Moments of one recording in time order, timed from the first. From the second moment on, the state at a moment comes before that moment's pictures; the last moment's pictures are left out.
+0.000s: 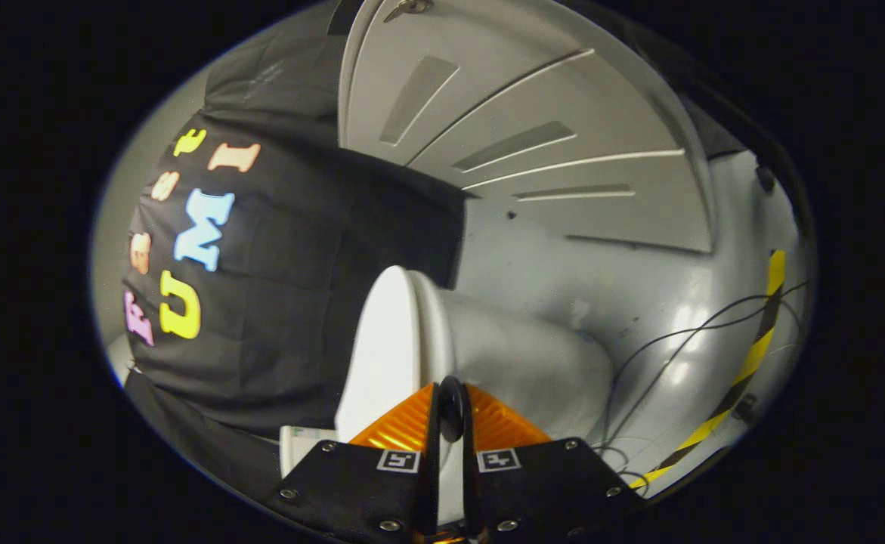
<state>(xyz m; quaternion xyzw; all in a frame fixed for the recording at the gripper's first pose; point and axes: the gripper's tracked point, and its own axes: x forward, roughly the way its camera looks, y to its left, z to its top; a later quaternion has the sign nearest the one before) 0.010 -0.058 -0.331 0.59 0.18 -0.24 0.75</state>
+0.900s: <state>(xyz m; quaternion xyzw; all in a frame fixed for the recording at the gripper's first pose) 0.027 -0.060 -0.286 0.58 0.19 -0.25 0.75</state>
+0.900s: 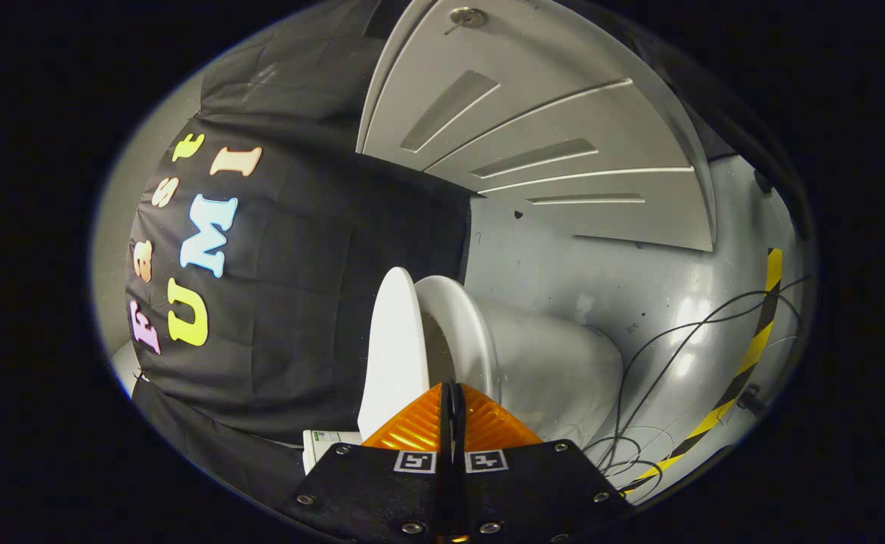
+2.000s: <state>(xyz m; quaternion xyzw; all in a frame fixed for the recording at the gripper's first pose) 0.072 0.003 -0.125 0.48 0.16 -0.16 0.85</state>
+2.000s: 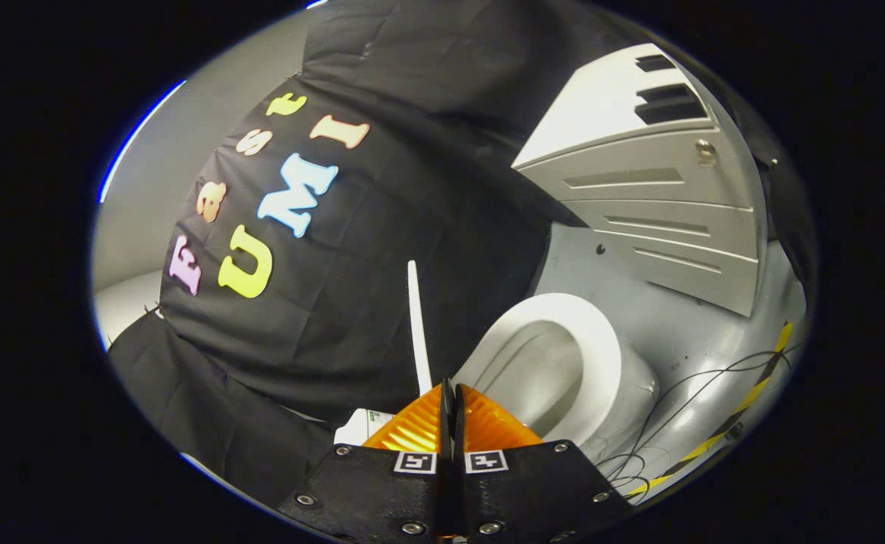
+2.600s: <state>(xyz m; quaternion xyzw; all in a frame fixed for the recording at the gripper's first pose) 0.091 0.040 -0.079 0.41 0.15 -0.13 0.89</state>
